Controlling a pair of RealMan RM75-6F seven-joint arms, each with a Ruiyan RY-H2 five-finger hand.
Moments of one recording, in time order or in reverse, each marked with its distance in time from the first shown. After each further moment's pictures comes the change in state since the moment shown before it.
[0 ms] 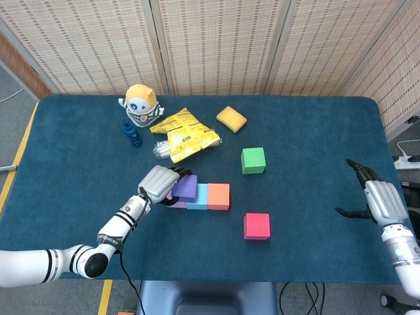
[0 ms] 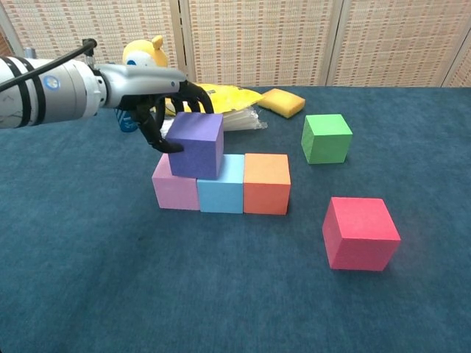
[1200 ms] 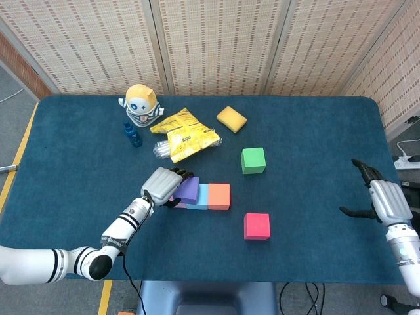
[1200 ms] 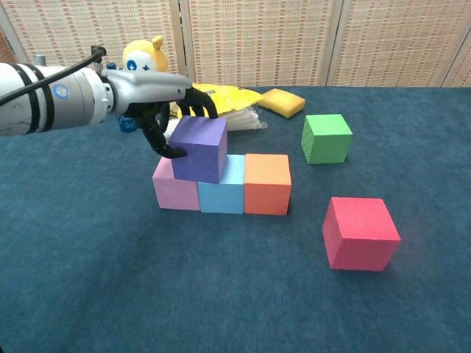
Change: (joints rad) left arm -0.041 -0.019 0.046 -0.010 -0.034 0.040 0.043; right arm -0.011 0.000 0.010 0.030 -0.002 -0.014 0.040
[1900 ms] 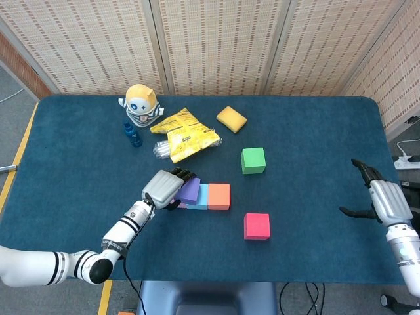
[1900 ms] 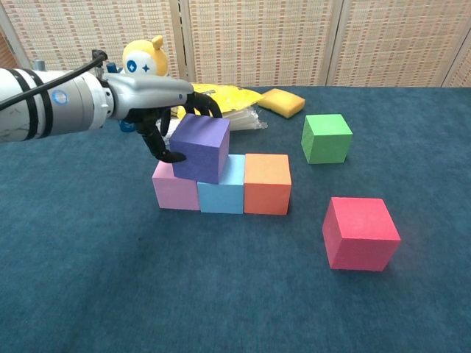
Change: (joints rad) left arm -0.002 -0.007 0.010 -0.025 -0.009 0.034 0.031; right arm -0.003 0.001 0.003 0.001 -0.007 -0.001 0.010
